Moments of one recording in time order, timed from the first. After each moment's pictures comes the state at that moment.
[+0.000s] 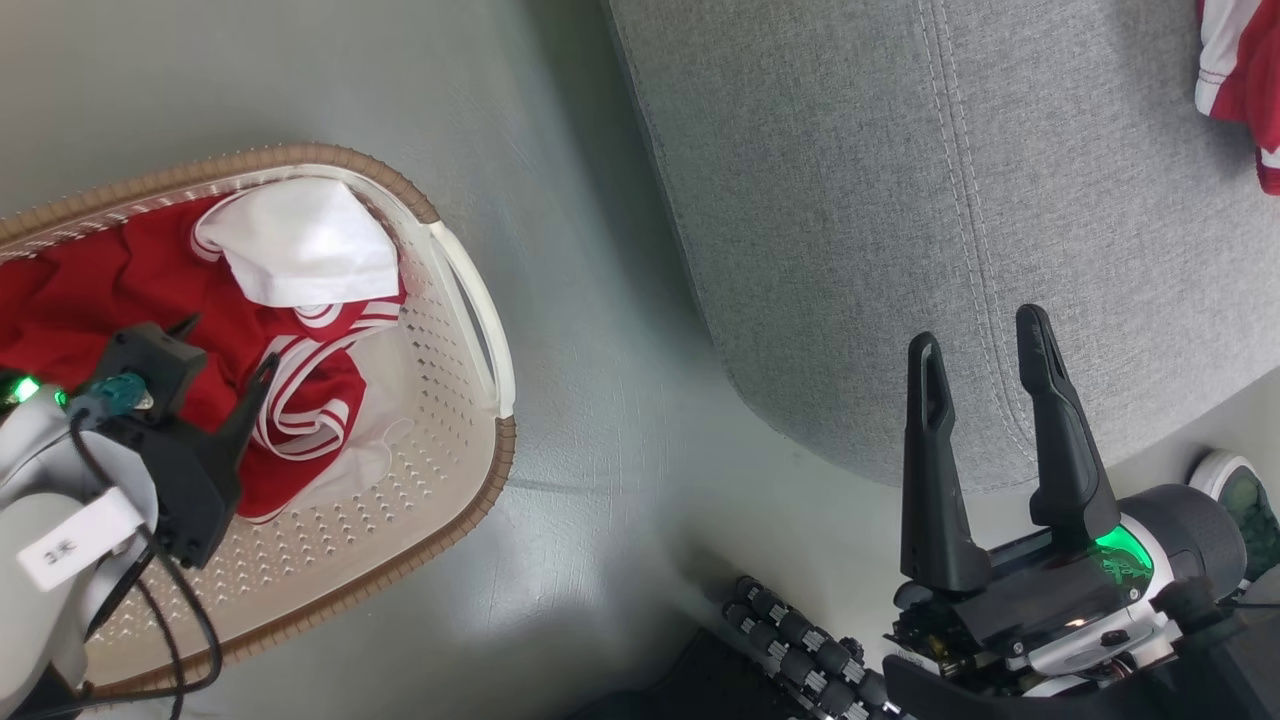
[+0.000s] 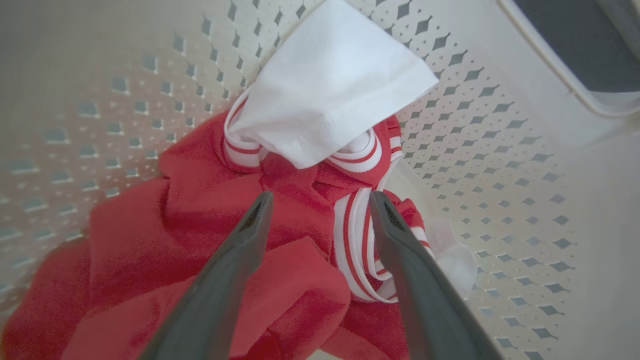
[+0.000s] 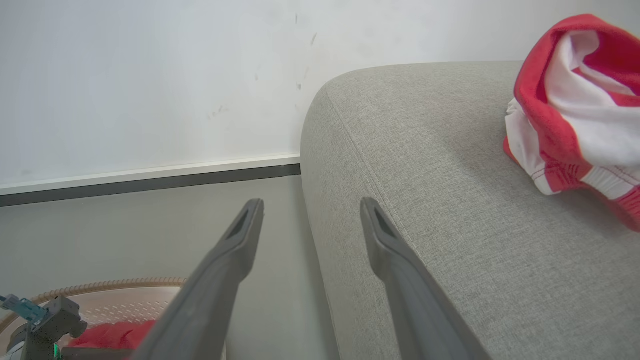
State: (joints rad) left arm -0.64 0.64 -0.60 0.41 -0.45 -0.13 0.07; right arm -0.11 -0.04 0.37 -0.47 0.19 -0.12 -0.26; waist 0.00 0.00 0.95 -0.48
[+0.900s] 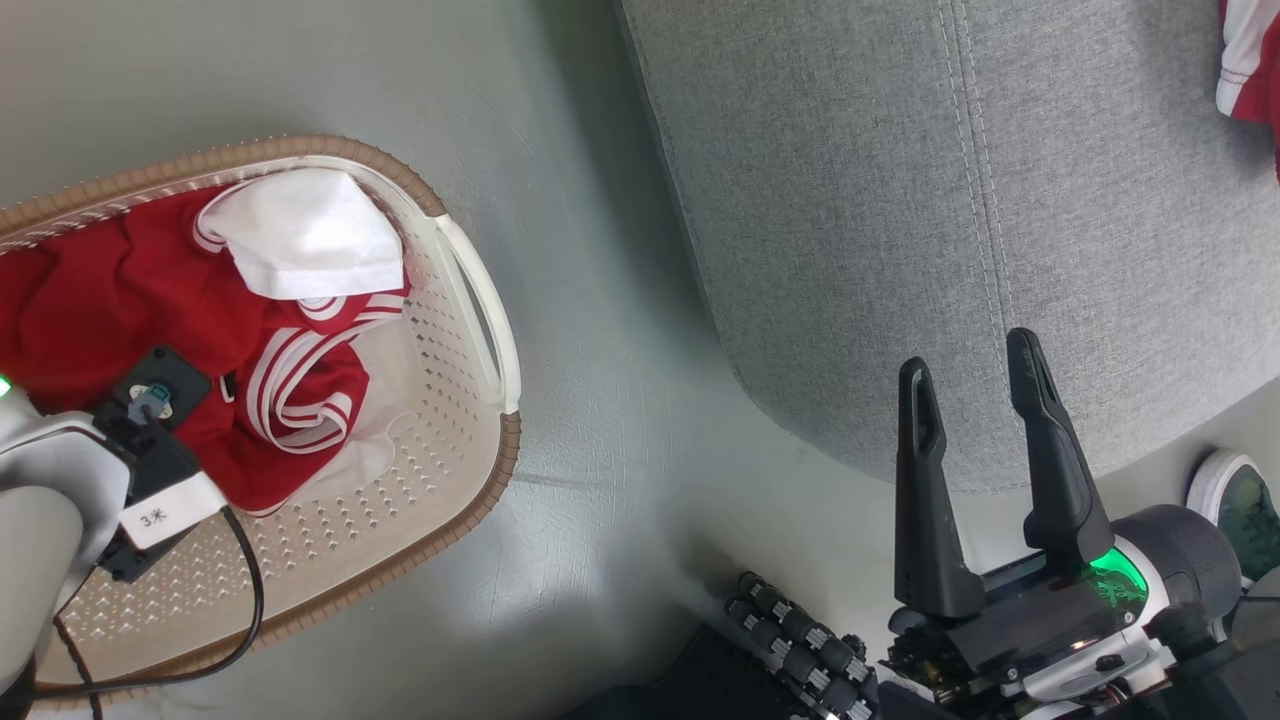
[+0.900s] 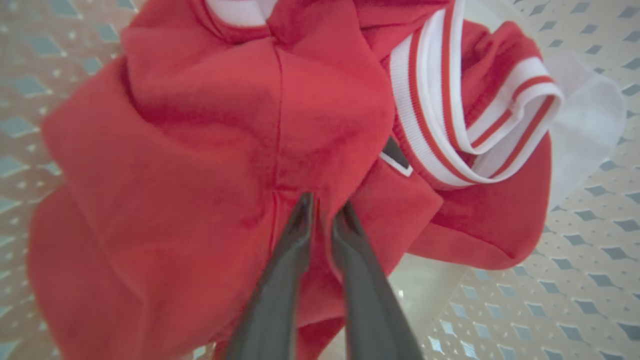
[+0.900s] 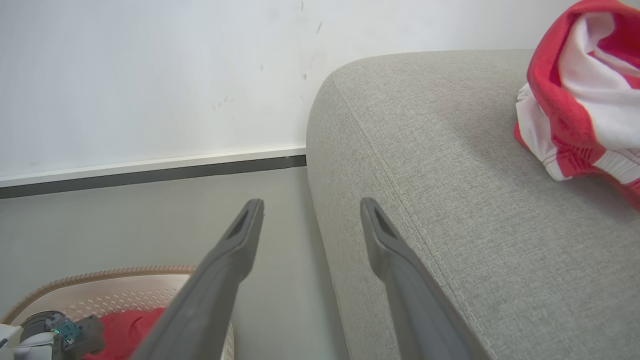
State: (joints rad) left arm -0.76 0.66 -0.77 0.63 -0.23 -0.13 0.18; right arm -0.07 -0.04 0.39 -0.49 0.17 -0.12 -0.26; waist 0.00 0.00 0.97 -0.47
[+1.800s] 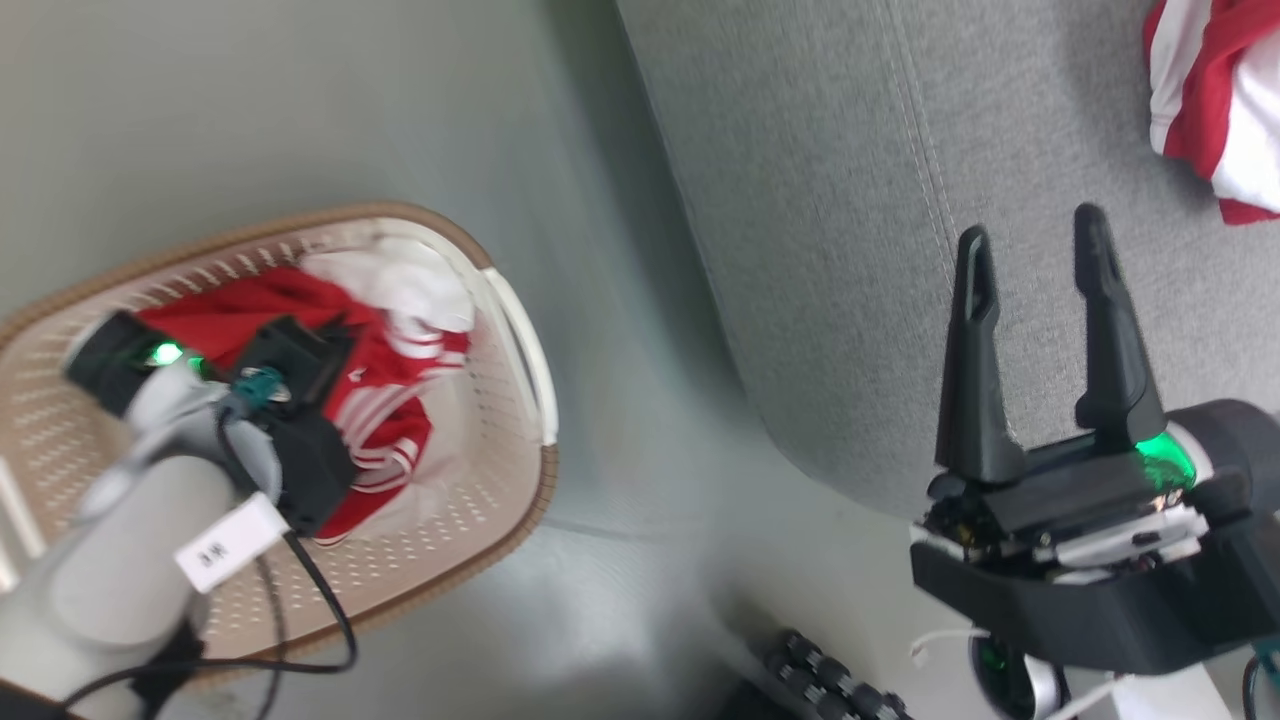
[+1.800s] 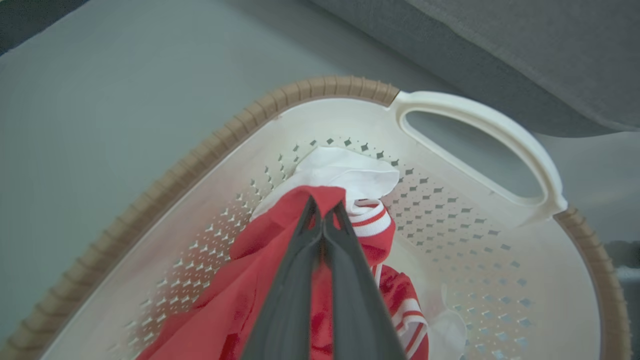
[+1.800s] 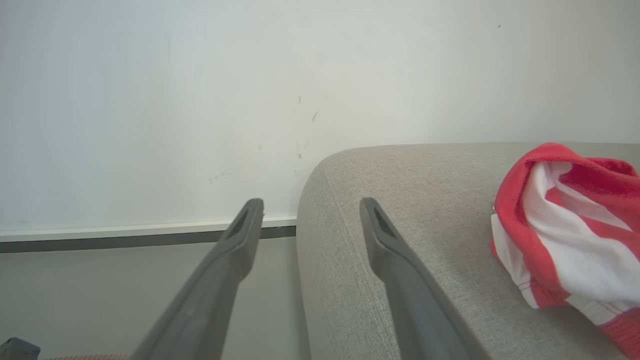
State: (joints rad) left arm -0.78 0.48 -0.78 0.63 -0.36 -0.13 -0.11; right arm -0.25 -0.04 0.29 -0.38 0.16 -0.12 -0.26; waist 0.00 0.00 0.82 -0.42
